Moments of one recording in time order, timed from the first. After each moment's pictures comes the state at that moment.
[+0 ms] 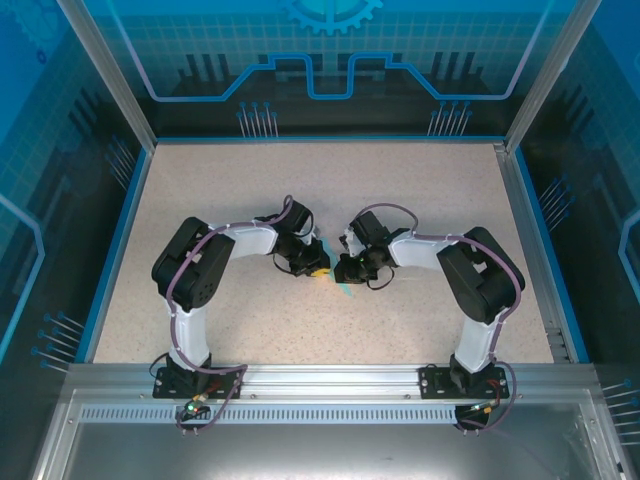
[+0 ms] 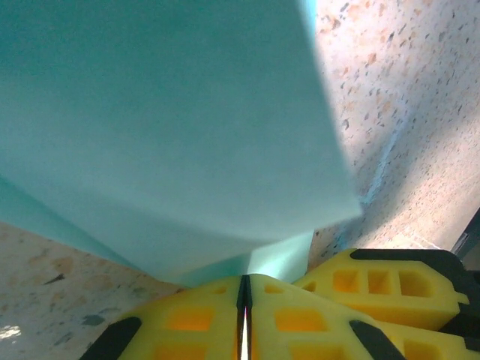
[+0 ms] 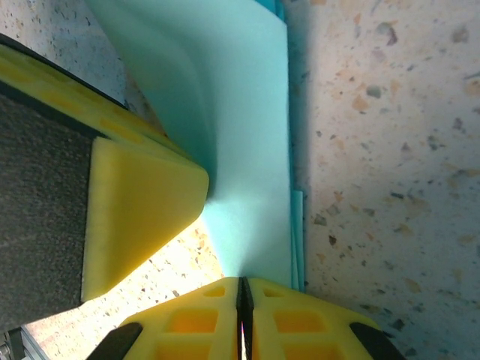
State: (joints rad) left arm -0.48 1.95 1.10 -0.34 0.60 -0.78; right arm 0.58 1.84 0.97 -0.33 -0.47 0.50
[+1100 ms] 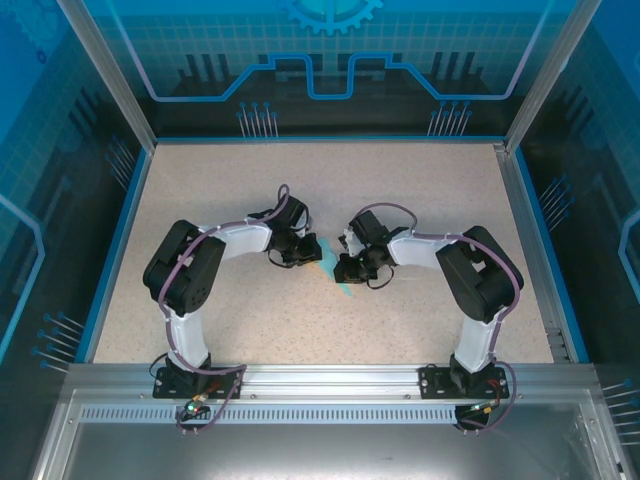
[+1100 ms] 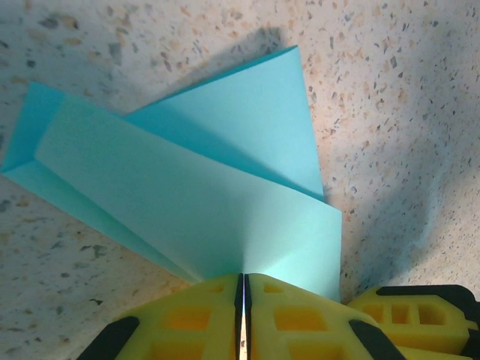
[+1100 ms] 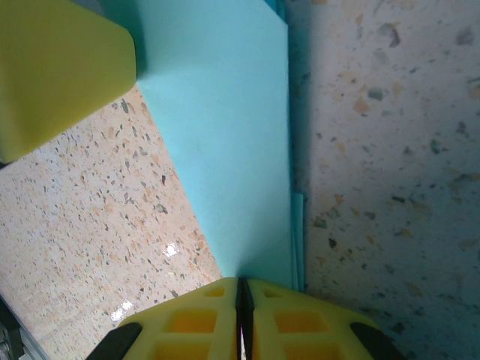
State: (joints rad) left arm -0.46 1.90 1.10 -0.34 0.42 -0.68; right arm 0.58 1.85 0.99 -0.35 -0.48 0.49
